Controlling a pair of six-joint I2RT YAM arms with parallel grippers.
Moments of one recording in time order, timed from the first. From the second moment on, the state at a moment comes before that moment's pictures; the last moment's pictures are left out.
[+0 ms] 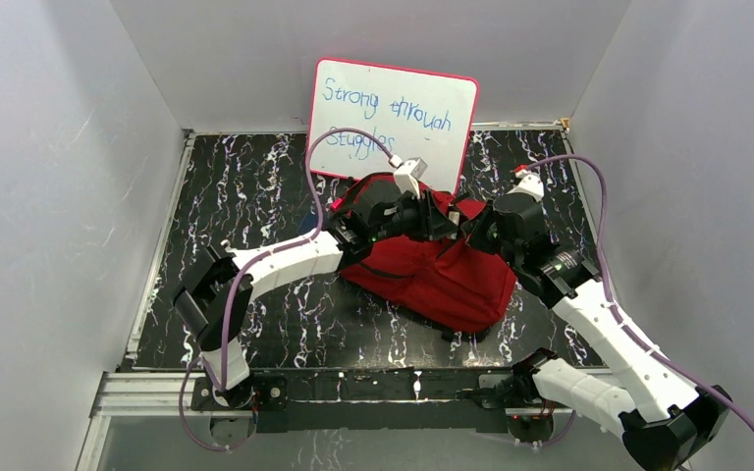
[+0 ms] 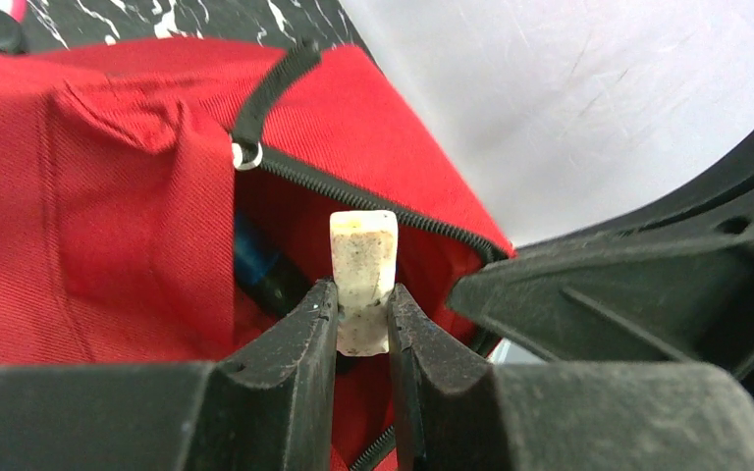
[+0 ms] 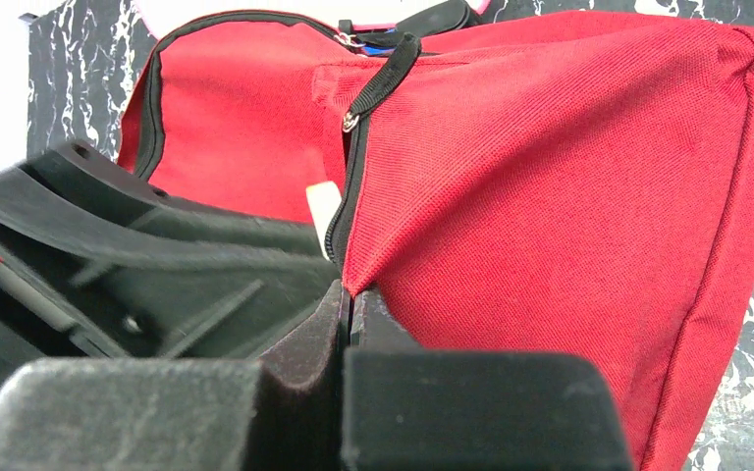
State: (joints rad) left arm -0.87 1.73 1.23 0.24 0.22 -0.71; right arm 0.58 0.92 0.97 -0.59 0.27 0.72
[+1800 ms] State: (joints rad) left arm -0.41 1.46 1.17 -0.39 0.13 -0.42; right arm 0.58 0.93 0.95 -0.58 0.28 0.68
